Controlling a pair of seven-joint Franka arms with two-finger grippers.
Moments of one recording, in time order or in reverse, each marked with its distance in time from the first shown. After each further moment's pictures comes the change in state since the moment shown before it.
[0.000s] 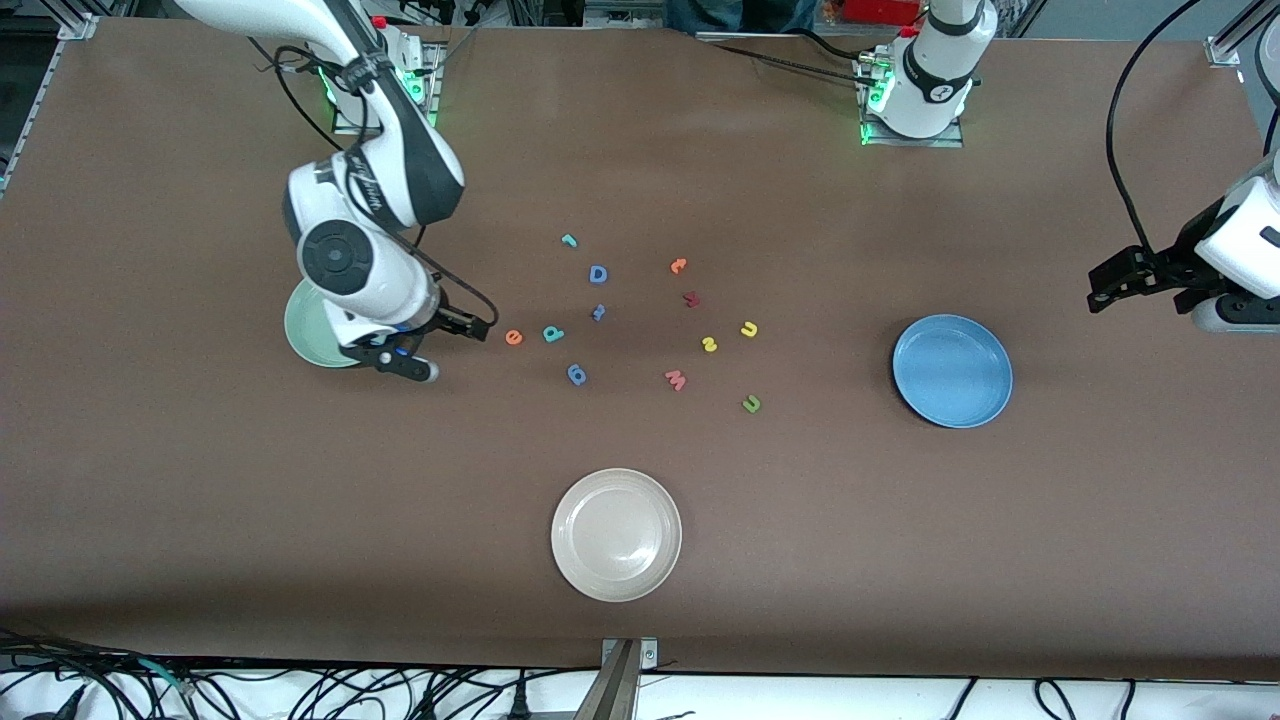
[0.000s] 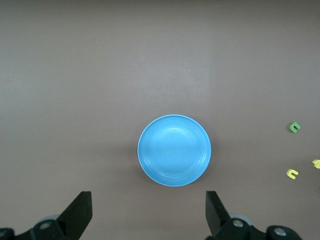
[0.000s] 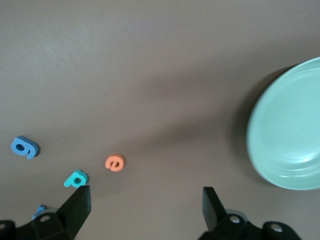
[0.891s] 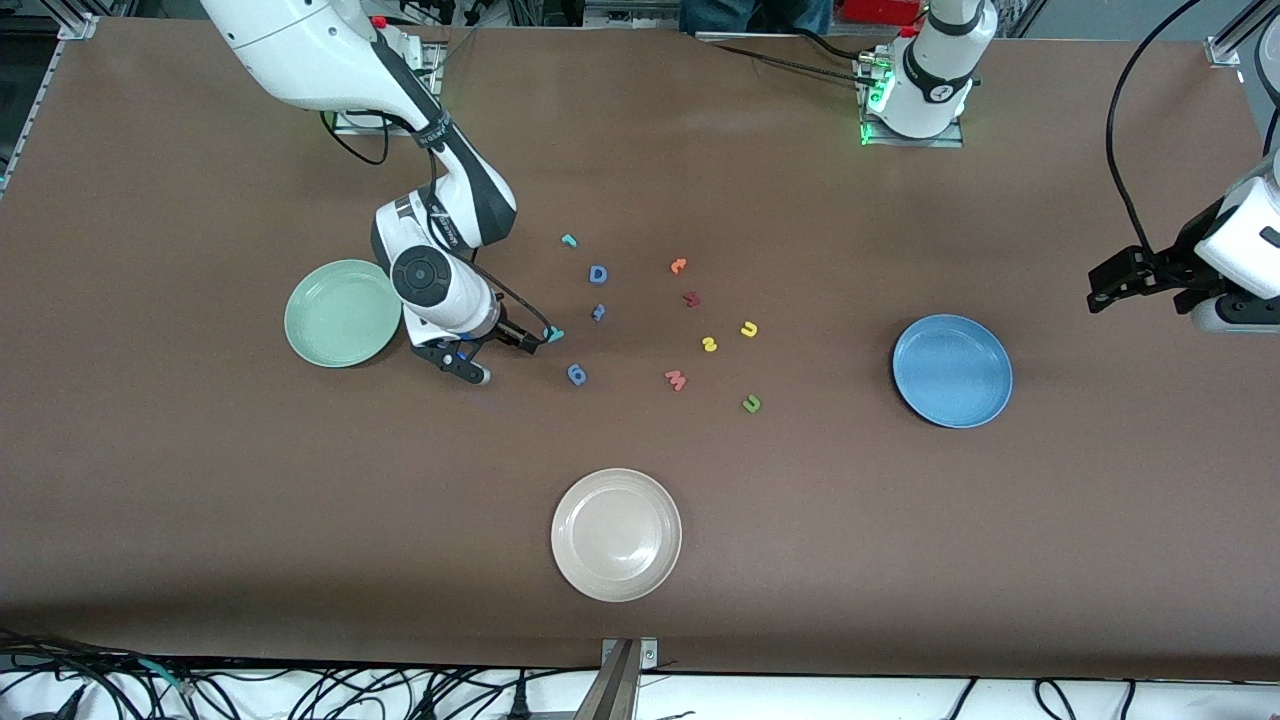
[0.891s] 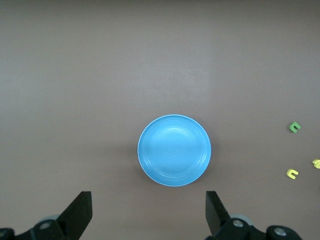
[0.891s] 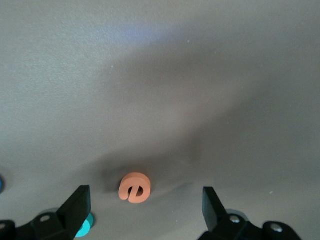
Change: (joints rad) left arm 0.000 0.000 0.000 0.000 0.000 0.000 0.000; right arm 0.007 0.179 0.069 -0.061 0.001 0.264 0.207
